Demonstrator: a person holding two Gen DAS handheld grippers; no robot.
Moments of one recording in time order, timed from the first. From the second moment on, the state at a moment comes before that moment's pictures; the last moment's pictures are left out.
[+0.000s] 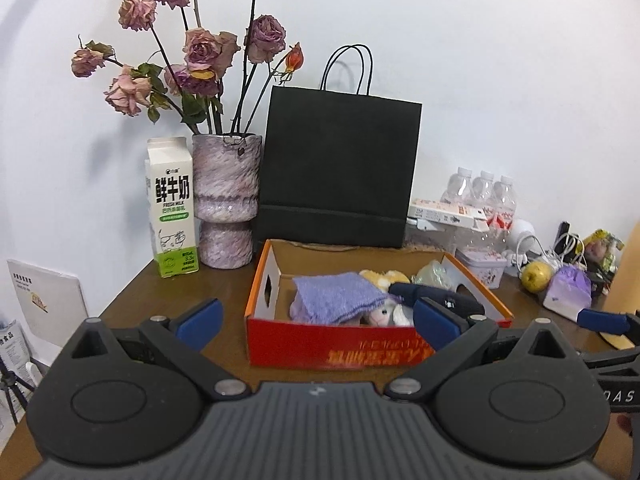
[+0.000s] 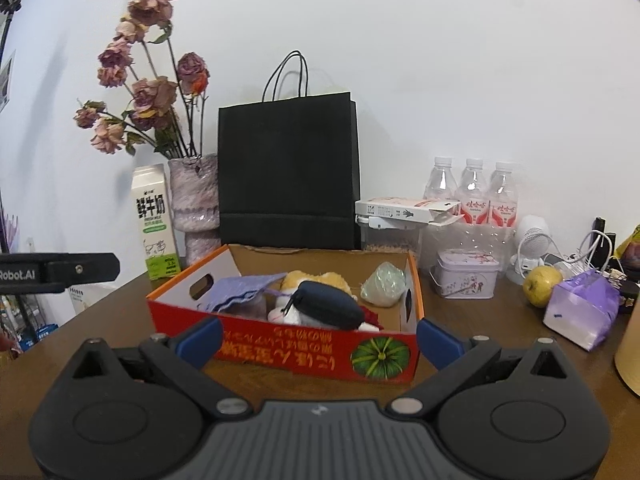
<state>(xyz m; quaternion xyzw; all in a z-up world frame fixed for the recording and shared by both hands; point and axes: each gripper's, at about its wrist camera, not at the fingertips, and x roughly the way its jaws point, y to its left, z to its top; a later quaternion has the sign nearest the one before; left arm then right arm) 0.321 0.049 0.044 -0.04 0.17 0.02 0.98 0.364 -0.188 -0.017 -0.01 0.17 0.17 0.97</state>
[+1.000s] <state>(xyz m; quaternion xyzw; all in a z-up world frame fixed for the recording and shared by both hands) 0.201 0.078 0.011 -0.03 0.24 0.03 0.97 0.247 -0.174 -0.061 -0.06 0.26 0.22 0.94</state>
